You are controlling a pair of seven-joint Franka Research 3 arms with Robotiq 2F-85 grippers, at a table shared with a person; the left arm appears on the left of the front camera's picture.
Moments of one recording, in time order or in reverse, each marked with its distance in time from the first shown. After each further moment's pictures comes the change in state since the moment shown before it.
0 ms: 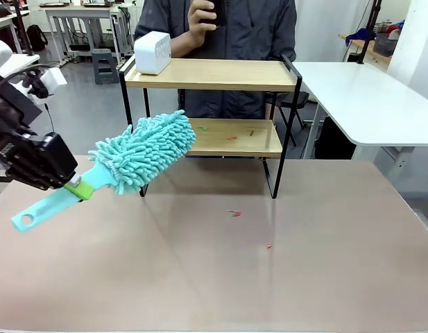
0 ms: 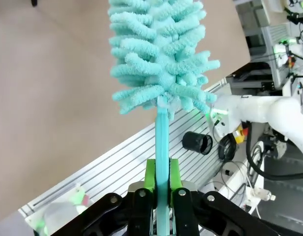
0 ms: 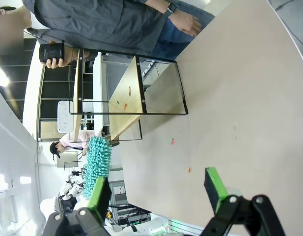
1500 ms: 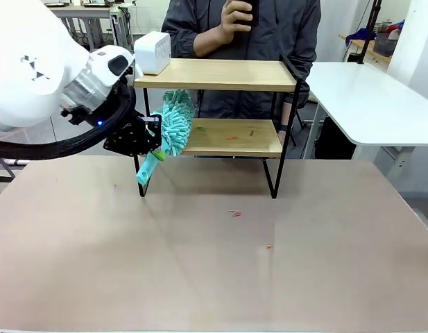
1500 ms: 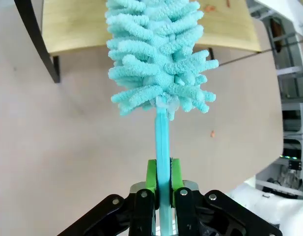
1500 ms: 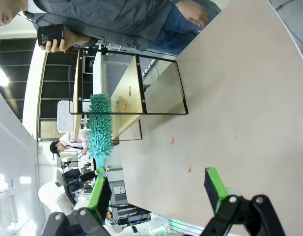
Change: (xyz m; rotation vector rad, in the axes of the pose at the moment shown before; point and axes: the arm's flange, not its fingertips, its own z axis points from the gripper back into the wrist) left arm 0.145 -0.013 -0.101 0.239 -0.231 0.187; right arm 0.000 0.000 0.000 0.000 0.000 0.000
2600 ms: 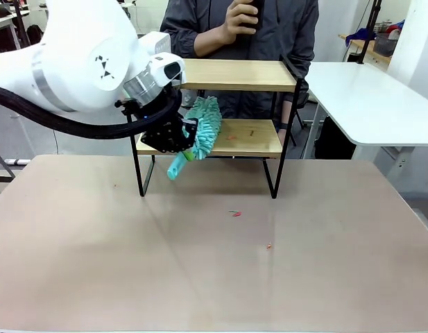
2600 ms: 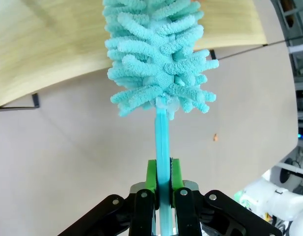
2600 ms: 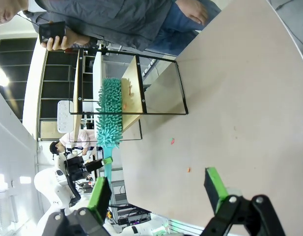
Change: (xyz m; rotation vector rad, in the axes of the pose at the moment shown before) left arm 0.037 -0.054 -0.054 0.054 0.110 -0.122; right arm 0.000 0.000 0.000 0.000 0.000 0.000
